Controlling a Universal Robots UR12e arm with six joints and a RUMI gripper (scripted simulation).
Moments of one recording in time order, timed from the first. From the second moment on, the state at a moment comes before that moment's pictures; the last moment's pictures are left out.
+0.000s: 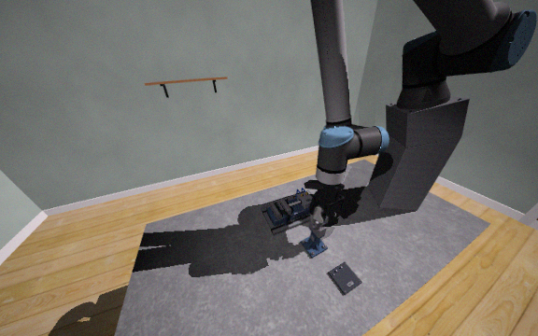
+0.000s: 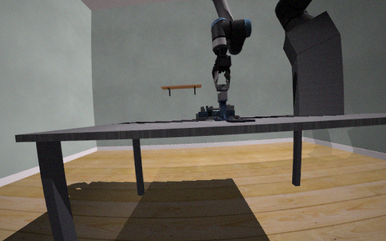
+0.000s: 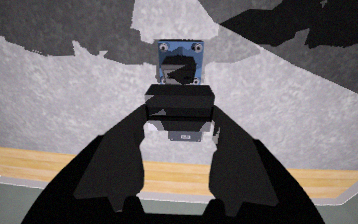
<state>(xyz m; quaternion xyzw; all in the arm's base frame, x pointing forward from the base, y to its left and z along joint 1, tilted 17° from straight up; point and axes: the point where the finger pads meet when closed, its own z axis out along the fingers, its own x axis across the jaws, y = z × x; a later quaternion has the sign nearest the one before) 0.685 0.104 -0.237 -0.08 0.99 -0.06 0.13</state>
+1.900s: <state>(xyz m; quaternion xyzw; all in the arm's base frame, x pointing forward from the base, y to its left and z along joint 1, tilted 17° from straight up) 0.685 0.105 -0.237 -0.07 0.99 -0.08 0.13</state>
